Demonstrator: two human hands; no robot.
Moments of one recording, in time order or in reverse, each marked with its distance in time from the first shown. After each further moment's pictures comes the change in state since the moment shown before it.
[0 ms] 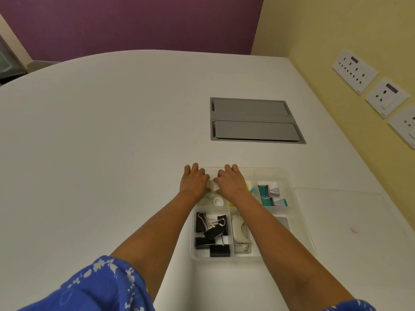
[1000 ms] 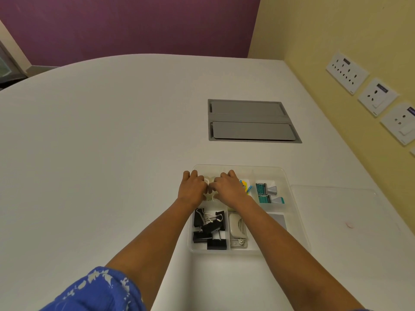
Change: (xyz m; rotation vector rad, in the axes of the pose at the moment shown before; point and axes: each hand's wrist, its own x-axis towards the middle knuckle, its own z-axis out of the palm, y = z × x) left_hand -0.023 0.007 0.004 0.002 0.017 0.037; right_hand -0.024 -0.011 -0.006 0.212 0.032 -0.063
